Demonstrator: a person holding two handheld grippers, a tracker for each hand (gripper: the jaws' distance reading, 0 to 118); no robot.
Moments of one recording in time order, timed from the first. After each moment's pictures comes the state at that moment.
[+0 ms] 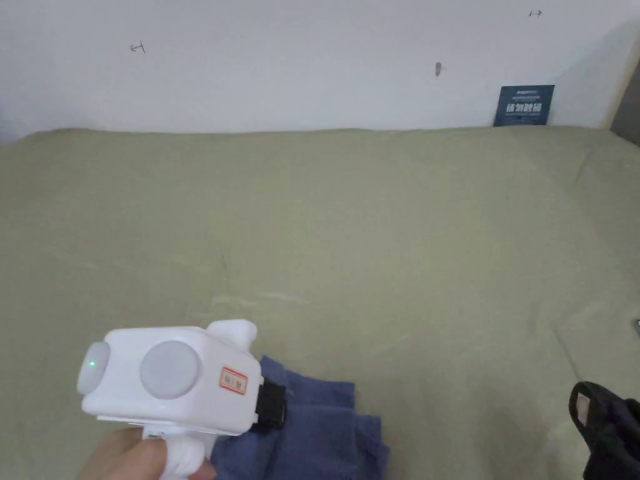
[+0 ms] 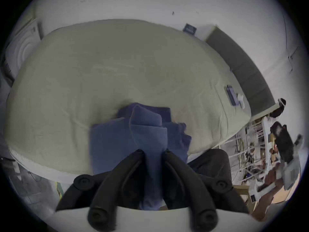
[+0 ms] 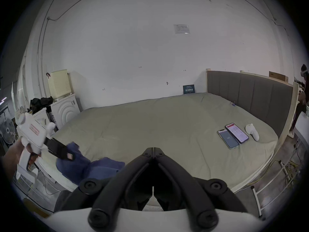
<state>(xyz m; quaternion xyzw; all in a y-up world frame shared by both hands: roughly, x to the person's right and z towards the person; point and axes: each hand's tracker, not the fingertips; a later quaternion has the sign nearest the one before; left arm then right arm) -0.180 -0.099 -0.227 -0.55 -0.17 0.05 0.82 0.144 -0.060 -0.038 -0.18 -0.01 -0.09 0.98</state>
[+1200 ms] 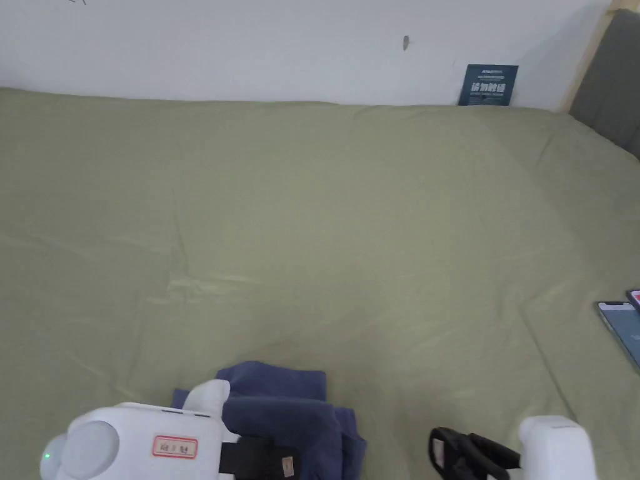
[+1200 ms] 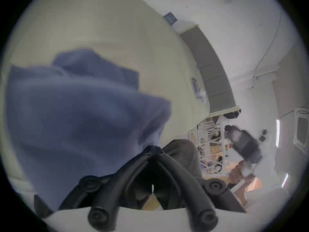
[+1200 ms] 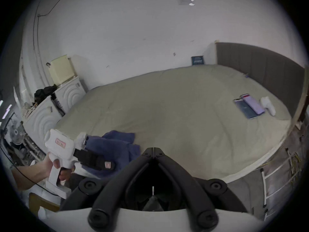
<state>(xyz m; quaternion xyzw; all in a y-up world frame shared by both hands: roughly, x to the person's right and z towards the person) -0.231 -0.183 -0.228 -0.55 -0.35 0.25 0.72 0.092 -0.123 -0.091 -0.33 0.12 -0.13 0.93</state>
